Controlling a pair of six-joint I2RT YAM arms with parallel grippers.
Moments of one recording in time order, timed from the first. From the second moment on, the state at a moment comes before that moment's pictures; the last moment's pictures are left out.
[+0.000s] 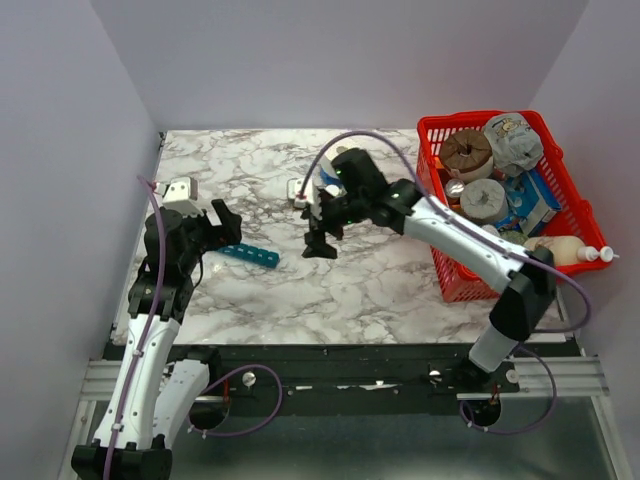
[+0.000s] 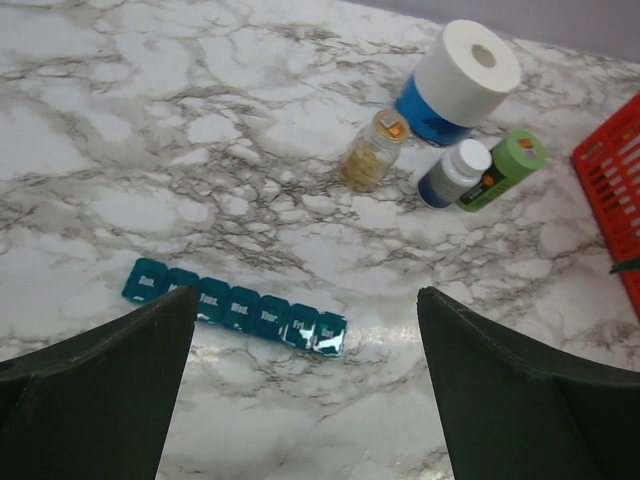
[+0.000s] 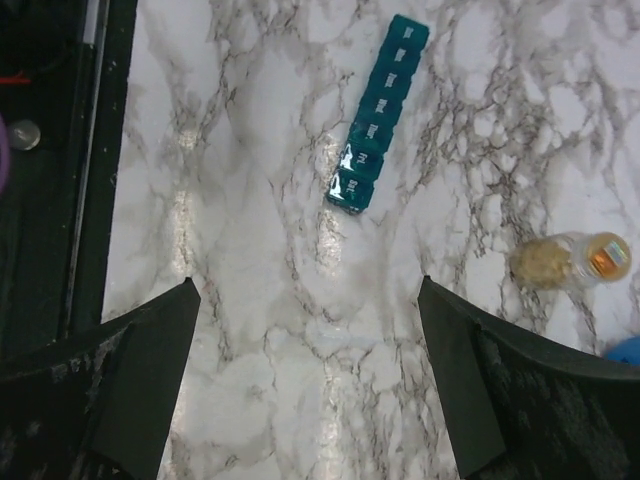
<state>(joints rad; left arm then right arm) -0.09 0.71 0.79 -0.36 0.11 -0.29 0.79 1.64 1.58 -0.61 -0.62 -0.60</state>
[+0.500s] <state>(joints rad) -0.09 0.53 0.75 -0.43 -0.34 -0.27 0.96 2.14 1.81 -0.43 -0.33 -0.63</state>
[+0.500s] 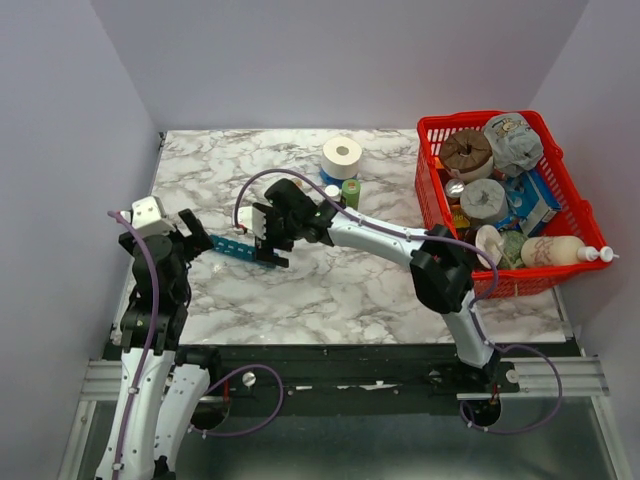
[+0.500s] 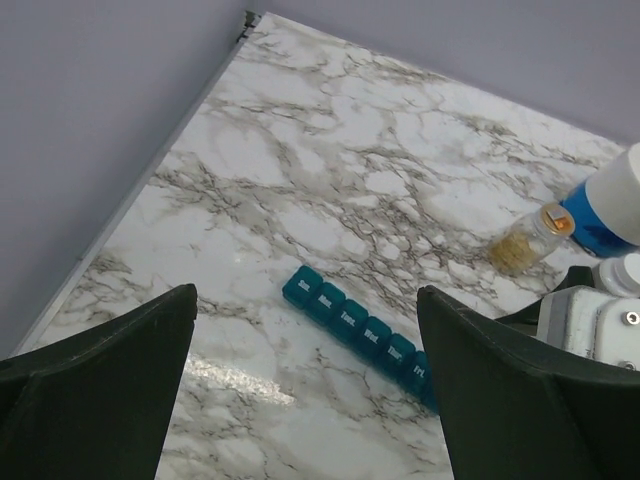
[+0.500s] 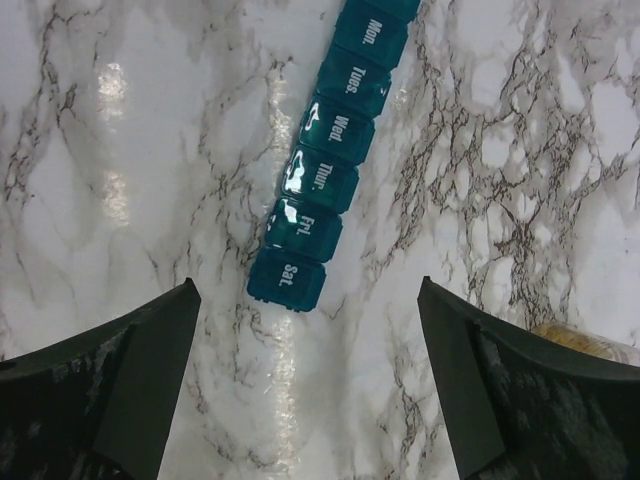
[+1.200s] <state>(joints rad) -0.09 0.47 0.75 -0.43 -0.50 -0.23 0.98 2.35 1.91 -0.41 -0.22 -0.54</state>
